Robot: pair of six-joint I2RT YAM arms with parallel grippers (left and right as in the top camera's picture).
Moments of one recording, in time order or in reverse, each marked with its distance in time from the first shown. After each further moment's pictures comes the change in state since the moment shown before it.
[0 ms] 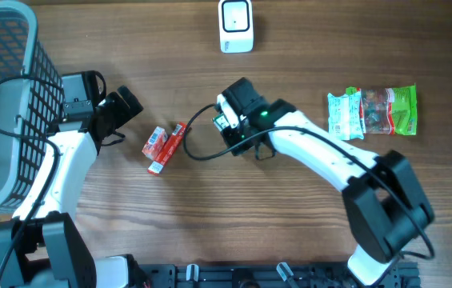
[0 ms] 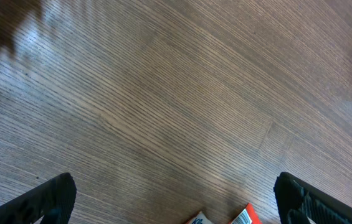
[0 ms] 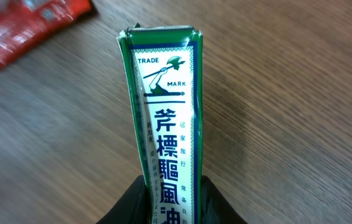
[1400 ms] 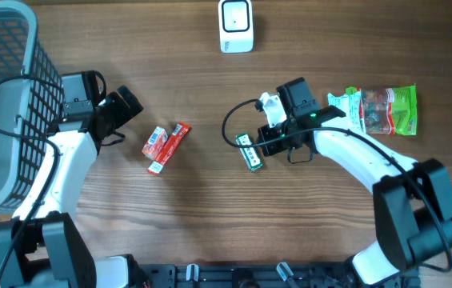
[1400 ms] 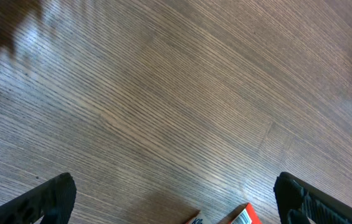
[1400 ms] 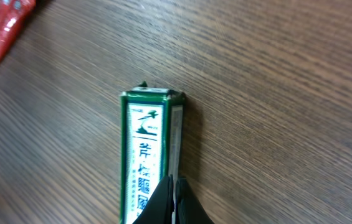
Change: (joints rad) left arm 0.000 0.000 0.000 0.000 0.000 0.000; right arm -0.230 -0.095 -0.248 0.140 -0.238 -0.035
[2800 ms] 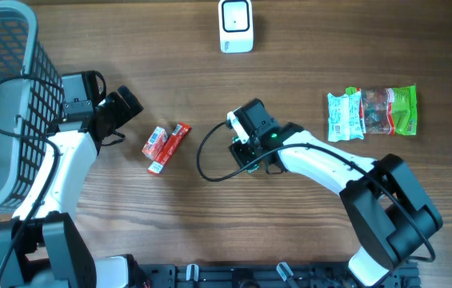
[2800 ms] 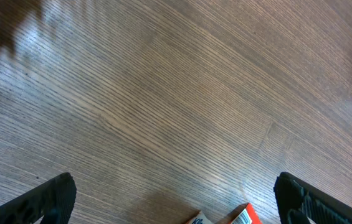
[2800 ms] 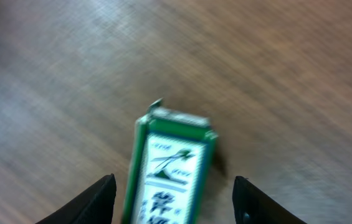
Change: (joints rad) left arm 0.000 0.000 0.000 0.000 0.000 0.000; right arm 0.235 0.066 -0.010 0.127 0.349 -0.026
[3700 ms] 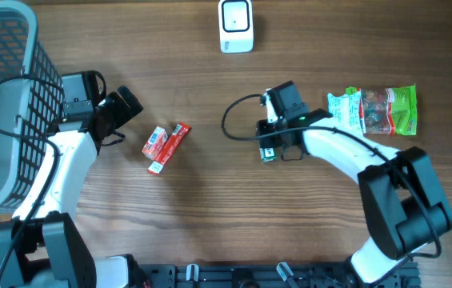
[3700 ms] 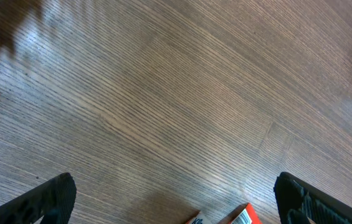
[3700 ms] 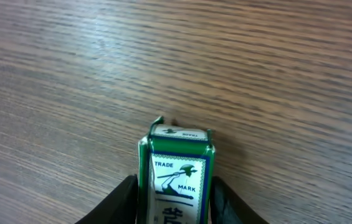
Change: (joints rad) left arm 0.000 0.000 0.000 0.000 0.000 0.000; right arm -0.213 -0.001 0.000 -0.002 -0.129 0.245
